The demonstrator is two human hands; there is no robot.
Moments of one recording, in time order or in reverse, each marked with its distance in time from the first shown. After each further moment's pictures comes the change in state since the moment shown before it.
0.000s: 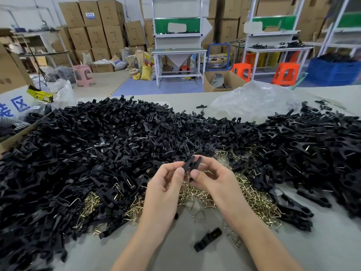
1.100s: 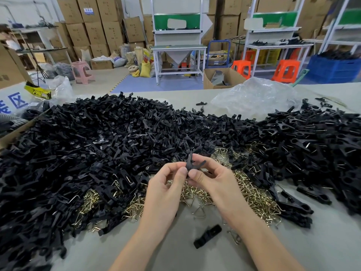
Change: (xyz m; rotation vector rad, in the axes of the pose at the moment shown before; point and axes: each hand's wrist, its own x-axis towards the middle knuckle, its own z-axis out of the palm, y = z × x) left_hand -0.003 0.001 0.000 0.052 -0.009 0.000; right_hand -0.002 0.003 0.002 -0.012 0.003 0.010
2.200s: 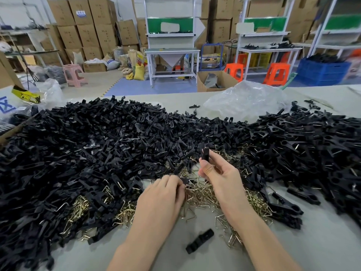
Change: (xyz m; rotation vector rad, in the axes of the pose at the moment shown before) left_hand 0.002 -0.015 0.002 1.067 -0.057 0.453; right_hand 0.009 0.001 -0.022 -0.107 0.219 -0.040
